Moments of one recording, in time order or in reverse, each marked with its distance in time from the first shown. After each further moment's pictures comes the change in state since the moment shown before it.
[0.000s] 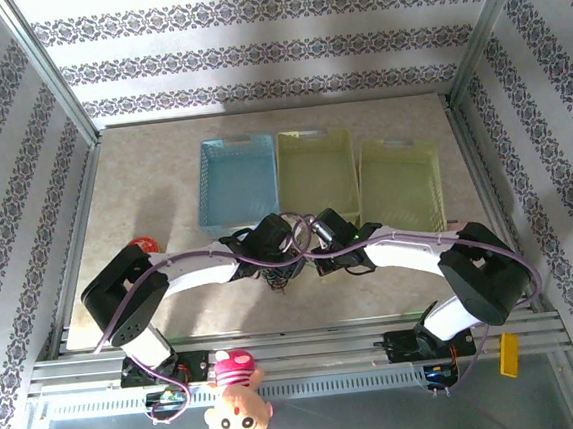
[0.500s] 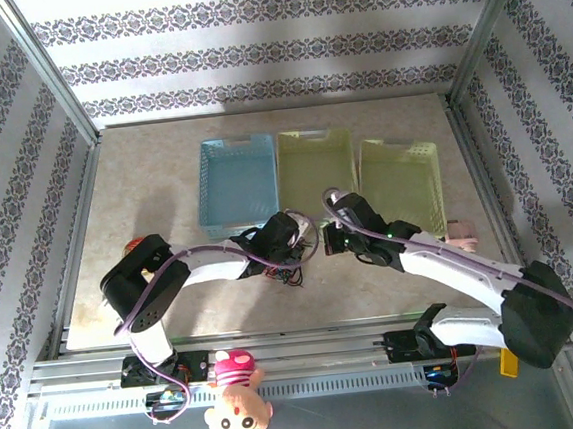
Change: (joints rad) left arm 0.000 0.091 0.008 0.173 0.001 -0.044; right arm -0.098 -0.319 -0.001 -0.003 0.050 0.093
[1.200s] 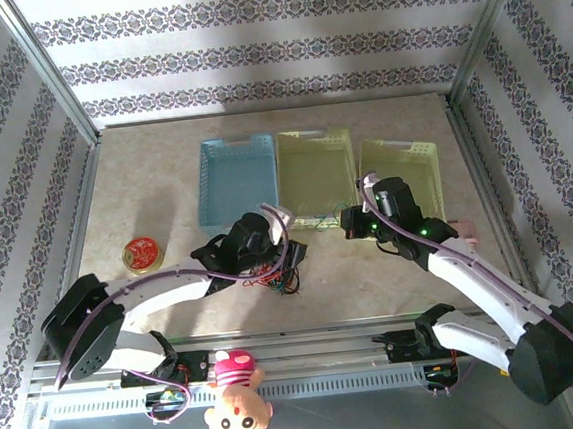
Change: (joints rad) left arm 0.008 -0.403 -0.137 0.057 0.102 -0.031; right arm -0.210 -0.098 -0.006 -0.007 -0.323 -0.047
